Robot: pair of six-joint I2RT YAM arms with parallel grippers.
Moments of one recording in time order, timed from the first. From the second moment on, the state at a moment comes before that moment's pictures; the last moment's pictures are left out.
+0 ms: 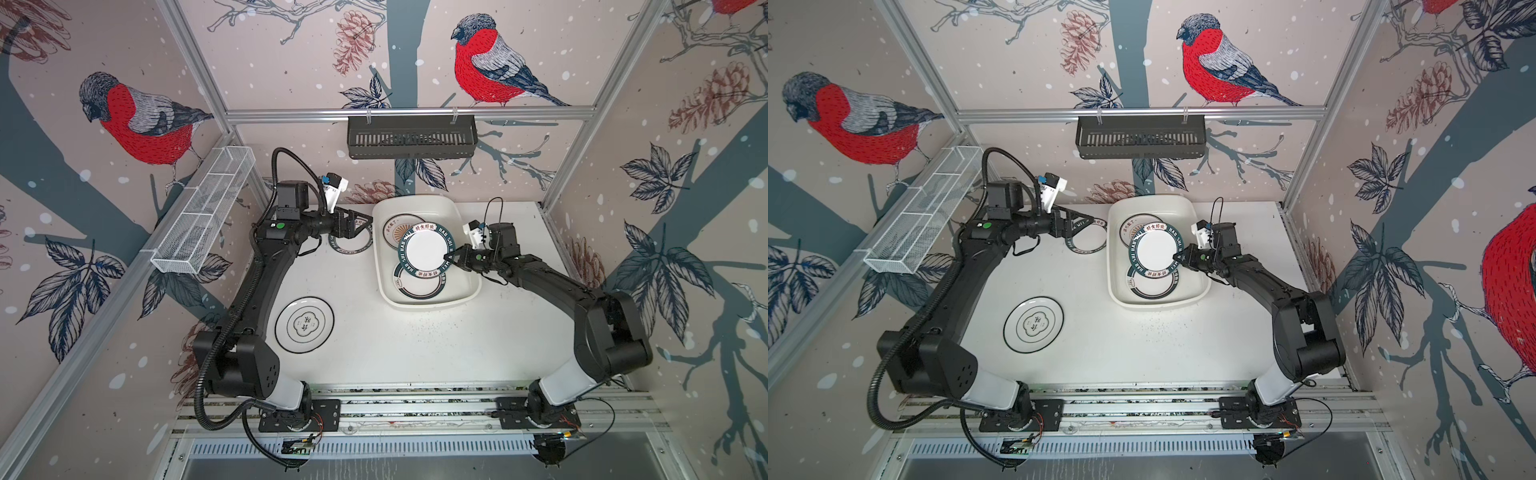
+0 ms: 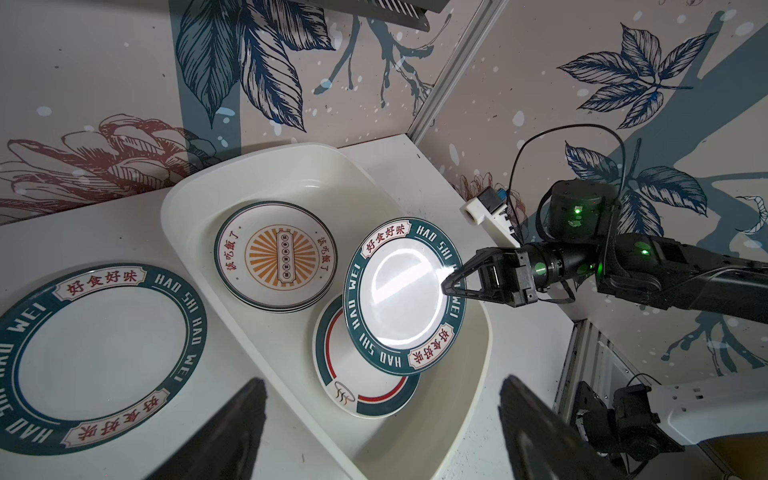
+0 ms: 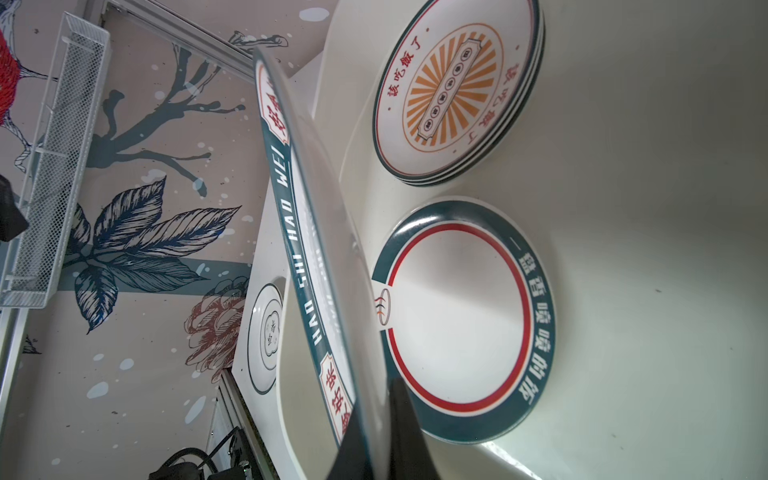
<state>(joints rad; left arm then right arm) -0.09 1.50 1.50 -0.56 0.83 -0.03 0.27 1.61 1.01 -0.09 -0.69 0.55</state>
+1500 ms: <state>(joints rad) -0.09 1.42 1.36 -0.52 0.84 -0.02 0.31 1.85 1.25 -0.37 -0.63 0.41</state>
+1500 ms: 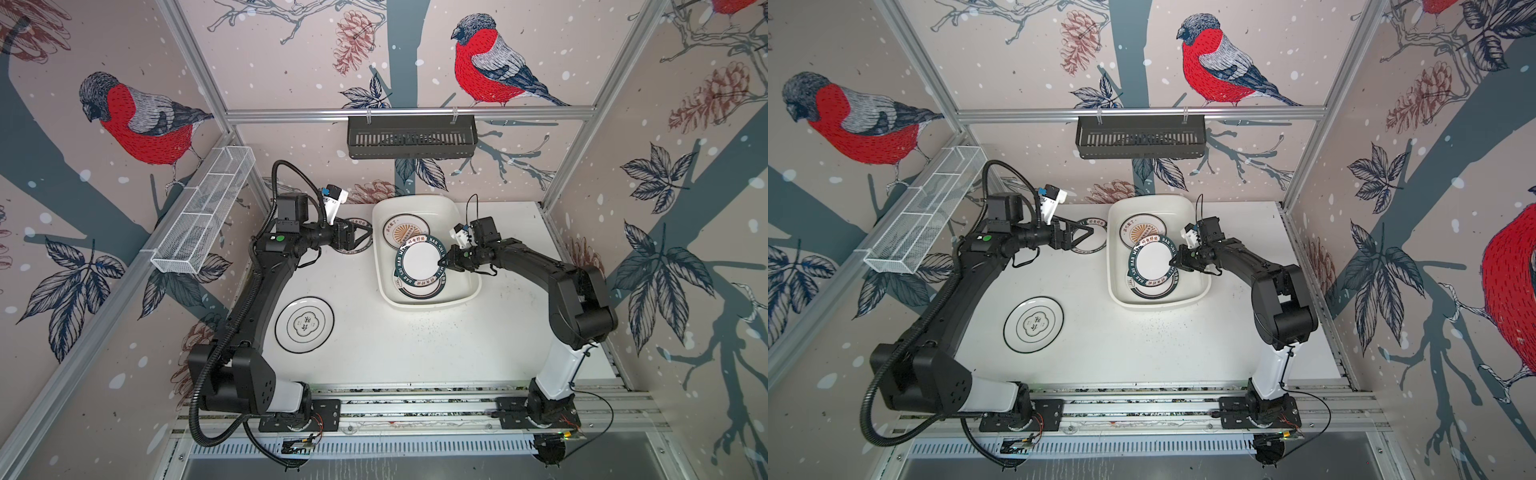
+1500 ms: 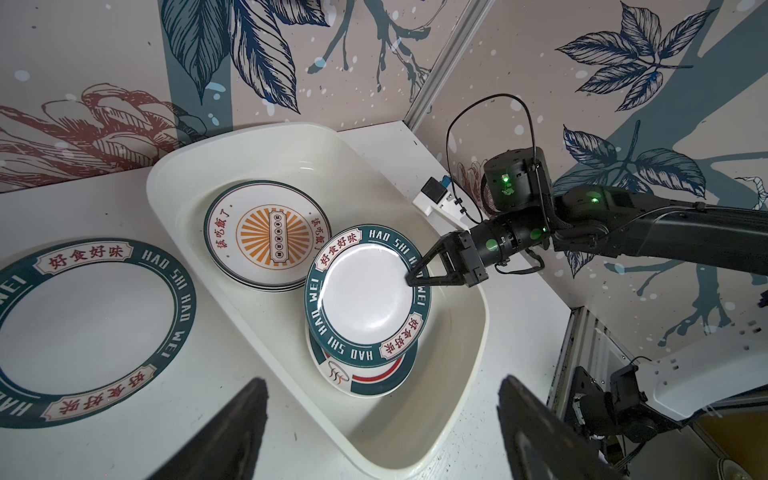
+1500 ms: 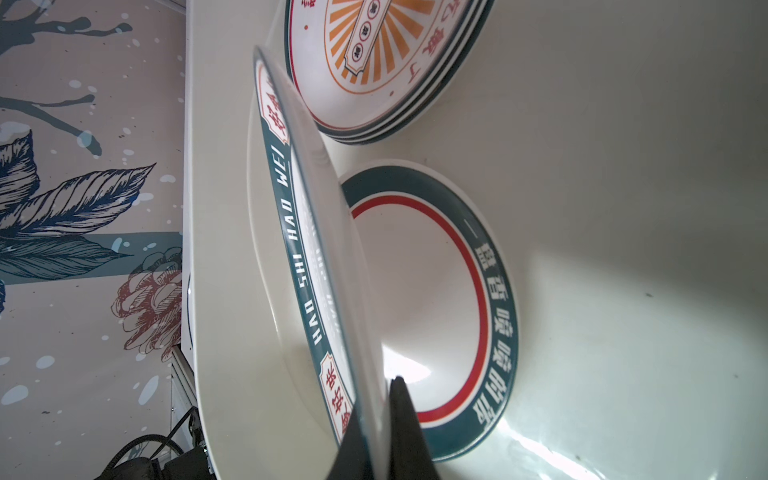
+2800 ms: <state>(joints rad) -0.09 1.42 1.34 -0.52 0.89 0.00 0.31 1.89 1.26 -0.45 -0.61 0.39</state>
